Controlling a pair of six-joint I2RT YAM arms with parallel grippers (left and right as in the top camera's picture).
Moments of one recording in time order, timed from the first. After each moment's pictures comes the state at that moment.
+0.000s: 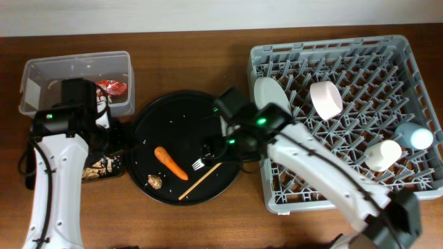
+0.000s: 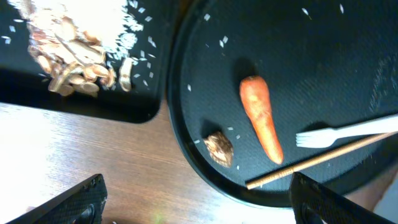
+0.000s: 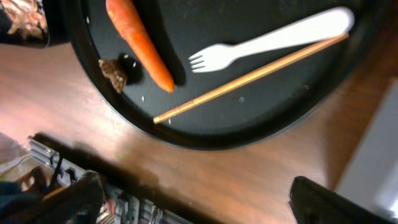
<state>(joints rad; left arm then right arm) 0.12 1.44 1.34 -1.30 0.05 -0.23 0.72 1.68 1.47 -1.05 -0.29 0.59</state>
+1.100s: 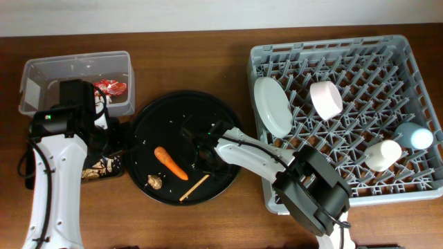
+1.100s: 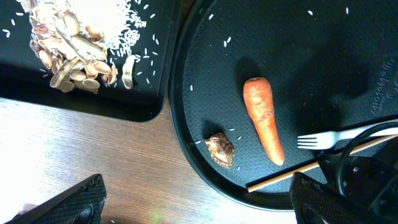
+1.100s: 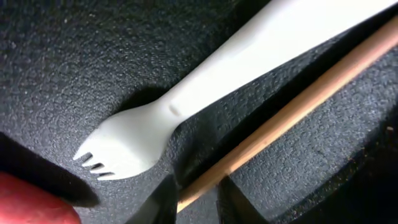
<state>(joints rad) 0.14 1.44 1.33 -1.29 0.05 -0.24 0.82 2.07 1.43 -0.85 -0.12 1.00</state>
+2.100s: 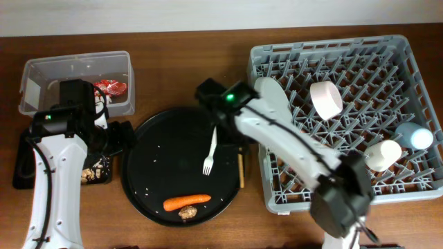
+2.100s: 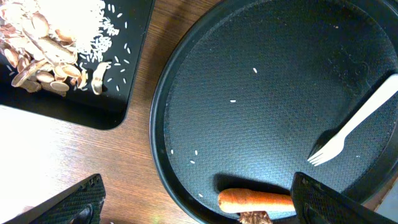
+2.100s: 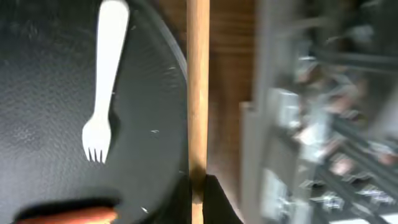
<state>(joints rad) 0.14 1.44 1.33 -1.29 0.05 -0.24 0.68 1.95 1.75 -1.35 0.13 0.70</state>
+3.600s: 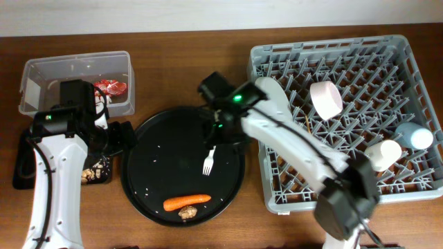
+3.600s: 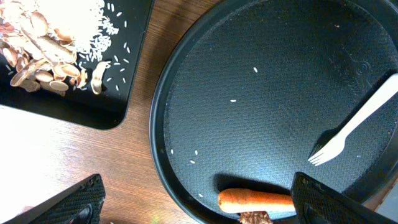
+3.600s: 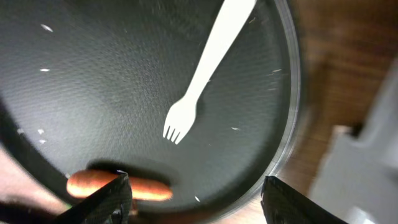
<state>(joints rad) 0.14 1.44 1.32 -1.28 0.05 -0.24 0.69 1.95 1.70 -1.16 -0.14 0.55</state>
